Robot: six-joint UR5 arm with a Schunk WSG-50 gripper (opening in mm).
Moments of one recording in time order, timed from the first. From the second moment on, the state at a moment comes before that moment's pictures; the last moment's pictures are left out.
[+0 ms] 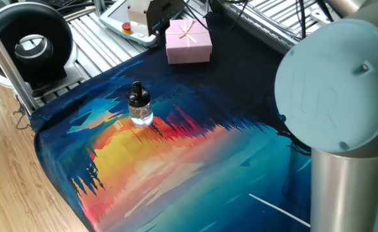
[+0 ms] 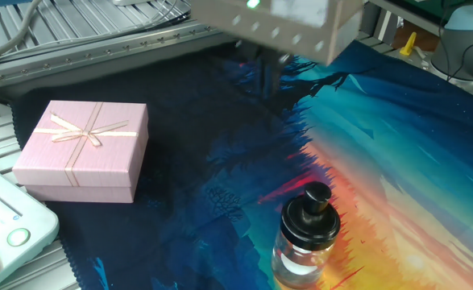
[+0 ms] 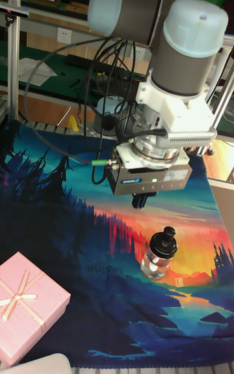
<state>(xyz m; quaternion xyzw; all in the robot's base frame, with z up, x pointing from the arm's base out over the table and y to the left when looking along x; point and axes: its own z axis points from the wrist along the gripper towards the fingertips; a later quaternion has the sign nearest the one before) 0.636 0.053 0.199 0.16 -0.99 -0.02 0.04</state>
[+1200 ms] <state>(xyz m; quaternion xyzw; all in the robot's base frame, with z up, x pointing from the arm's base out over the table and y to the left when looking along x) 0.646 0.049 0.185 0.17 -0.98 -0.01 0.04</state>
